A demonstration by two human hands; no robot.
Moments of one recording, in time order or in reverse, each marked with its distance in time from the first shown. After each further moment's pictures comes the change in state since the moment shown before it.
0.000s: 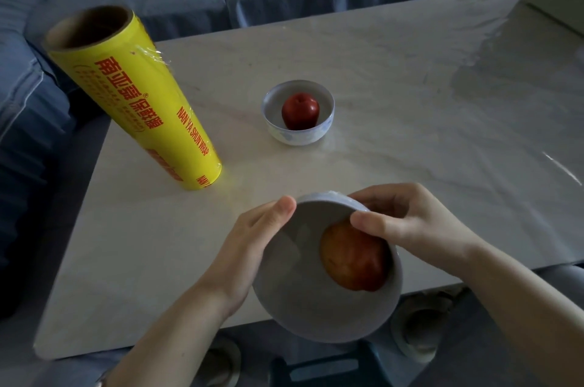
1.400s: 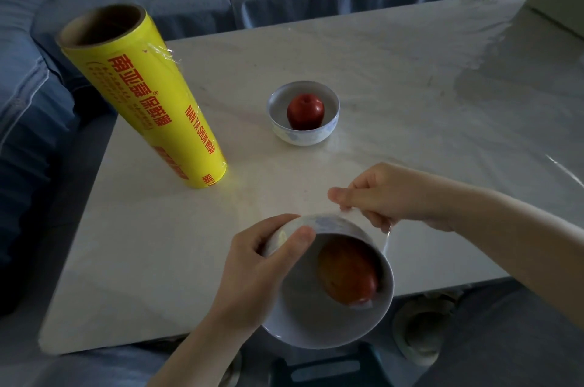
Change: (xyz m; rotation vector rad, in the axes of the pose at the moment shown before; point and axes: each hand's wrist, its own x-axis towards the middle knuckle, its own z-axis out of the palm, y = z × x) left_hand -0.016 -0.012 0.012 0.141 0.250 0.095; right_hand 0.035 -0.036 0.005 -0.501 -0.192 0.396
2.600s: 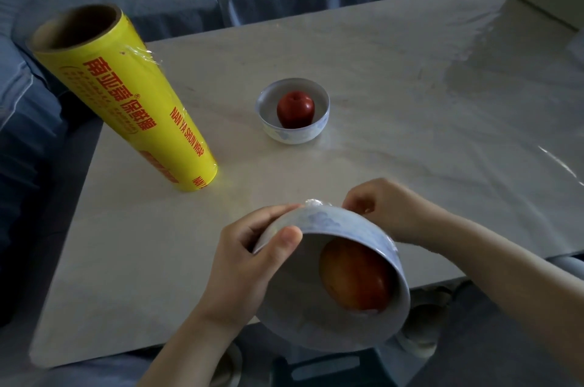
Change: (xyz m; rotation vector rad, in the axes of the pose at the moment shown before) left_hand 0.008 0.007 -0.005 -0.046 -0.062 0.161; right_hand 0.016 0.038 0.017 0.004 0.213 -0.160
